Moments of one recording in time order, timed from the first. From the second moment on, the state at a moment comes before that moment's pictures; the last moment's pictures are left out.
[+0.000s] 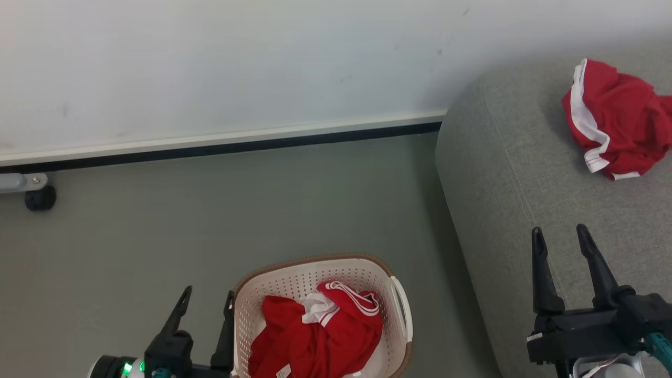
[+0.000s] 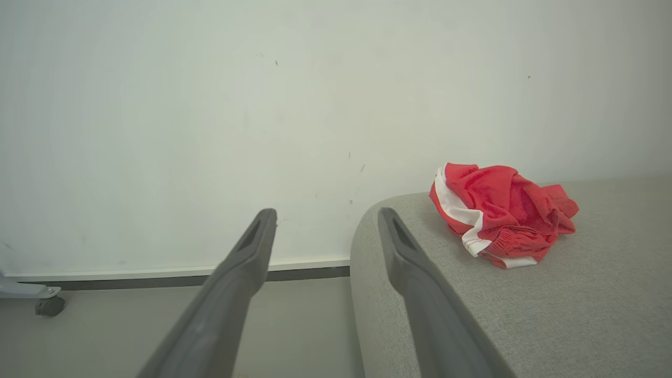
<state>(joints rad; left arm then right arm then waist) -0.03 0.18 -0.27 0.21 -0.21 0.11 -0.21 -0.06 -0.20 0.19 0.02 0.26 -0.11 -0.26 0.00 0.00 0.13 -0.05</state>
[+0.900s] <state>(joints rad) -0.39 0.10 -0.44 0.58 -0.09 0.03 -0.01 -0.35 -0.18 0.20 -0.06 0.25 -0.10 -0.24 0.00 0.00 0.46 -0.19</state>
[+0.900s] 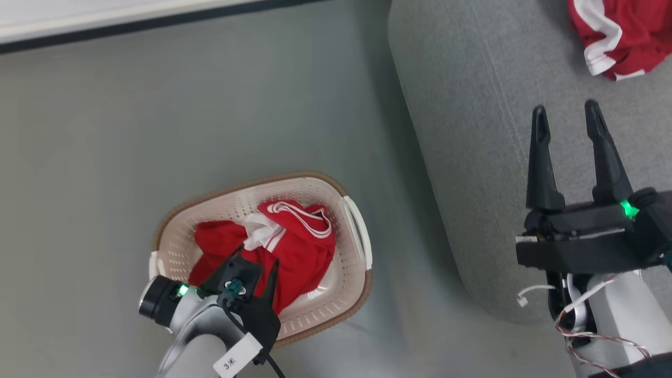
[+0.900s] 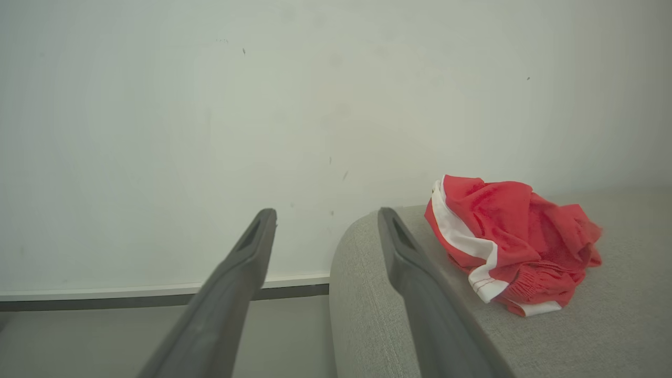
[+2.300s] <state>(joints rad) -0.84 0.21 -0.42 0.81 0.01 0.03 0.03 -0.72 -0.12 0.21 -0.14 0.25 -0.07 -0.25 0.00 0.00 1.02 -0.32</state>
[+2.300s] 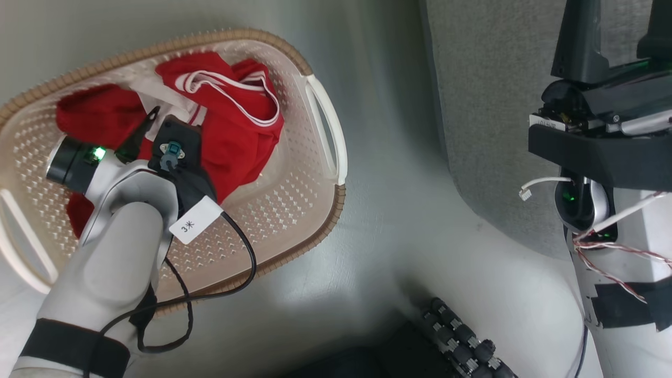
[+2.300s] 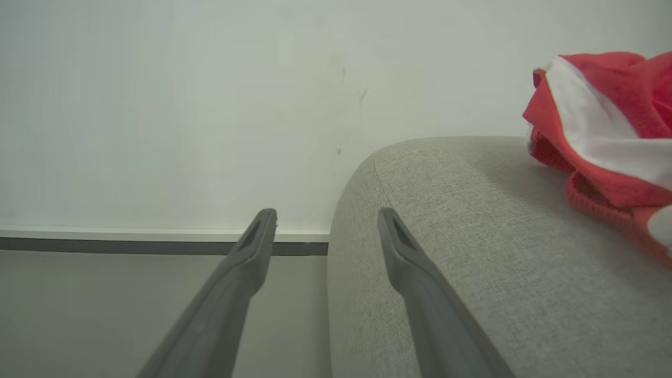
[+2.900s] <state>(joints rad) -0.90 0.21 -0.40 0.91 0.03 0.08 0.03 -0.75 -0.10 0.22 -0.09 0.24 -0.06 -0.26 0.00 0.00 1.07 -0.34</state>
